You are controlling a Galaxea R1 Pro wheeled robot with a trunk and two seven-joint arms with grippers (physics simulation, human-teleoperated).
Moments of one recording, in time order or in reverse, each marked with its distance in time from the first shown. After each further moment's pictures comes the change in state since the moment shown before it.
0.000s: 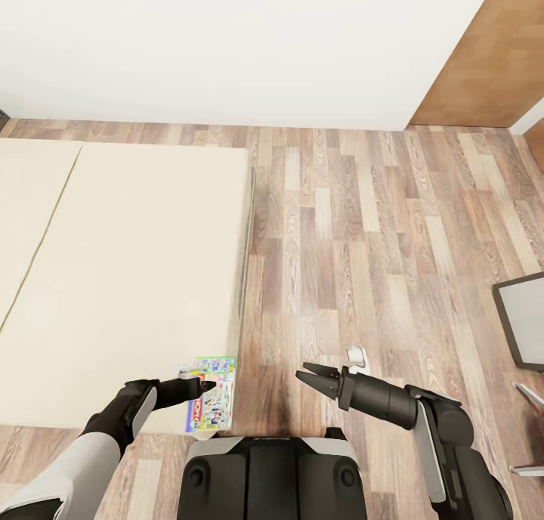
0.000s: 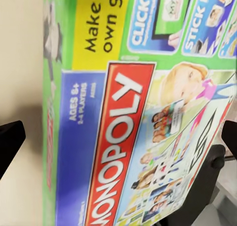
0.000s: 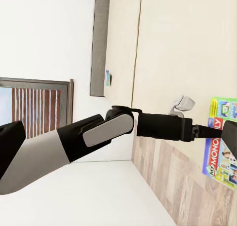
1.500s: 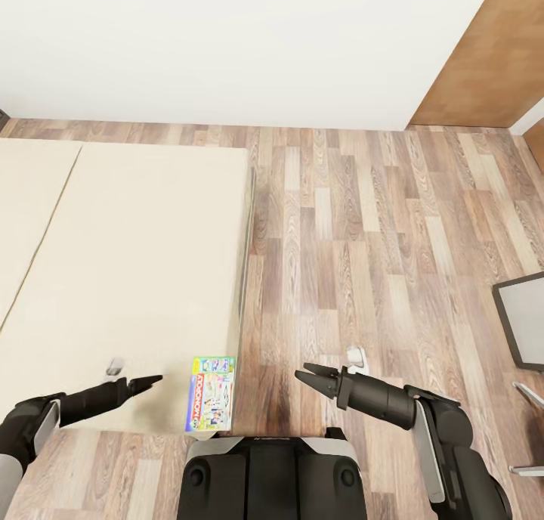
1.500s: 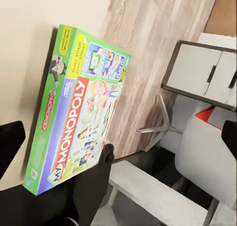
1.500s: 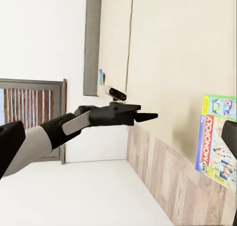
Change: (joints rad) left arm 0.053 0.299 0.207 0.001 -0.002 0.089 -0.836; right arm 0.001 0.003 0.002 0.001 0.005 0.000 -0.033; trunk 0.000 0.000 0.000
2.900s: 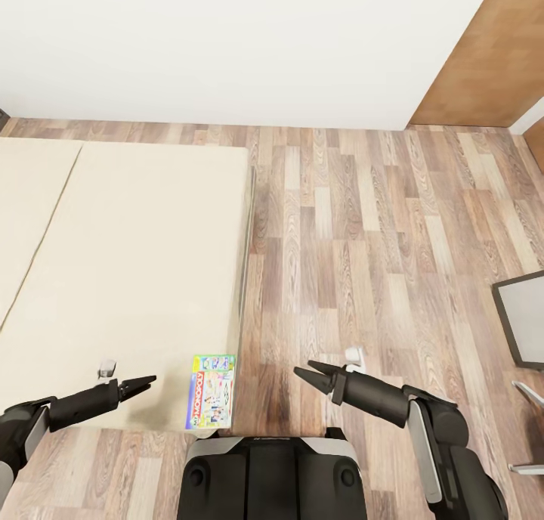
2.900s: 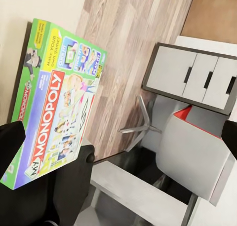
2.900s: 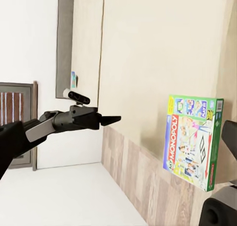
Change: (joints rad) left arm 0.015 0.019 0.021 -0.001 -0.002 0.012 -0.116; right arm -0.001 0.002 0.007 0.020 -0.003 -0.065 -0.127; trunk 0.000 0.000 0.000
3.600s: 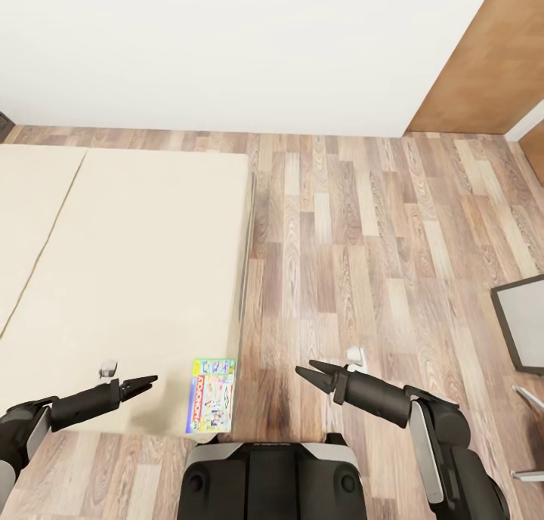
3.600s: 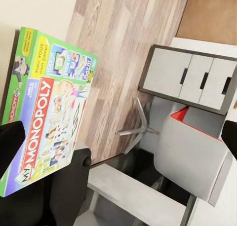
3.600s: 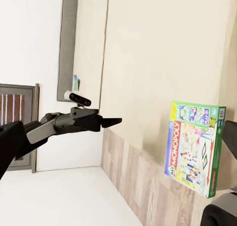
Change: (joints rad) left arm 0.000 -0.006 -0.001 -0.001 0.001 0.005 -0.002; right arm 0.001 -0.002 -0.006 0.000 -0.009 -0.004 0.001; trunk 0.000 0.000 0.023
